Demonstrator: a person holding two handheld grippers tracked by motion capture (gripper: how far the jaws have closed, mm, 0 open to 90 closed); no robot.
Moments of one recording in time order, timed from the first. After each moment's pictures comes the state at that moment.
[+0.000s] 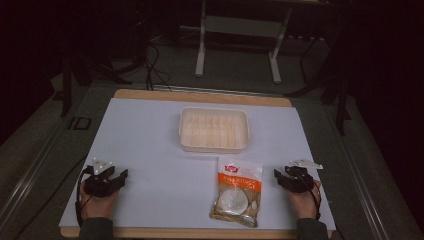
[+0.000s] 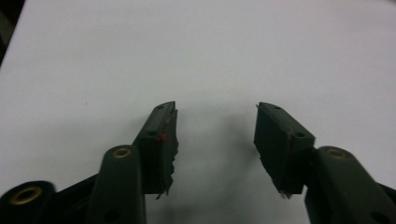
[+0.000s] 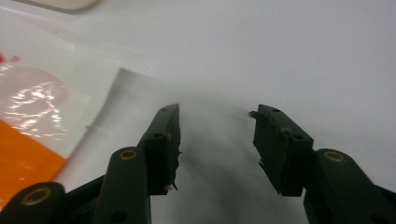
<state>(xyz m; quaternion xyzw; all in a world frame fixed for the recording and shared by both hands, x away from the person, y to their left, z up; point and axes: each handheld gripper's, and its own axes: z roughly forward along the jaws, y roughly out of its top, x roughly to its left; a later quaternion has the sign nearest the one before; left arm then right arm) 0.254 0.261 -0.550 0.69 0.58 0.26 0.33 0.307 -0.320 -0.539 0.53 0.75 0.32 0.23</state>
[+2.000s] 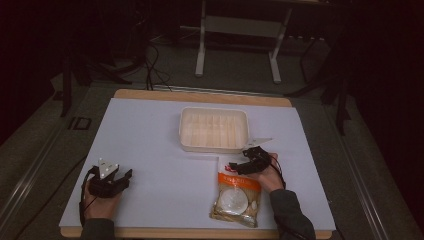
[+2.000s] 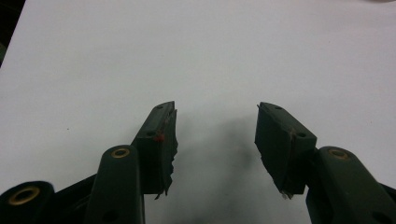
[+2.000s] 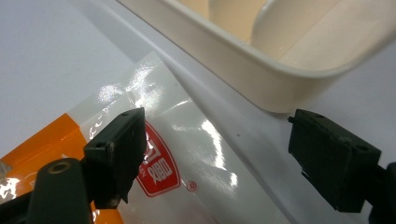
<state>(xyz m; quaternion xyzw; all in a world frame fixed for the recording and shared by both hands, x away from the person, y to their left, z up) 0.253 0.248 -0.551 0.72 0.55 0.28 0.33 0.376 -0.210 -0.539 0.35 0.86 0.36 0.10</state>
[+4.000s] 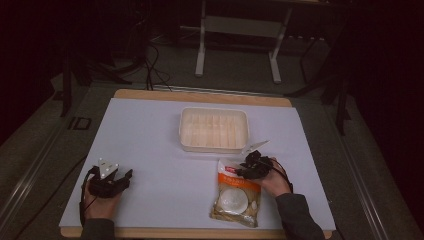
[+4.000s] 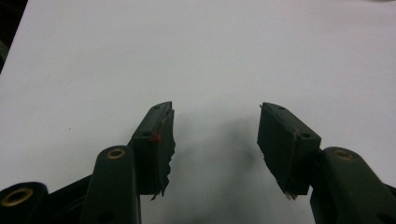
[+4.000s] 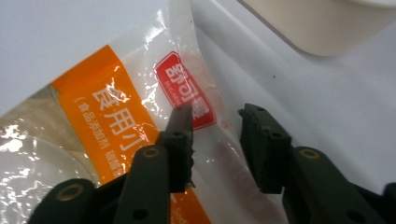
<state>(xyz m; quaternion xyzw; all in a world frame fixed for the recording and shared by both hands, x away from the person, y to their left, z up) 0.253 0.248 -0.551 0.72 0.55 0.28 0.32 0.357 -0.209 -0.528 0.33 0.90 0.27 0.07</state>
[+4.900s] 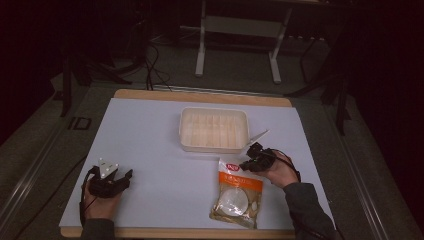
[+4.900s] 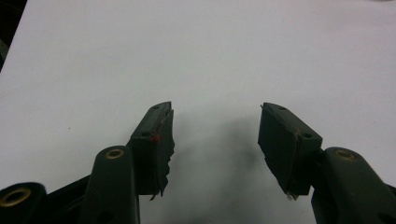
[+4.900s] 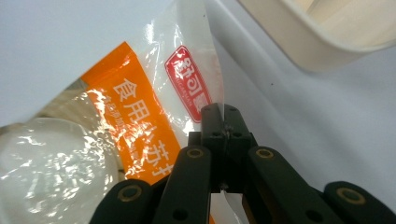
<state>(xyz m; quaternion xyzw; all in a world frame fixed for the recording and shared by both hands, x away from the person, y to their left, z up) 0.254 0.248 -0.551 0.72 0.55 0.28 0.32 0.363 -0.210 -0.485 0.30 0.92 0.24 0.03</state>
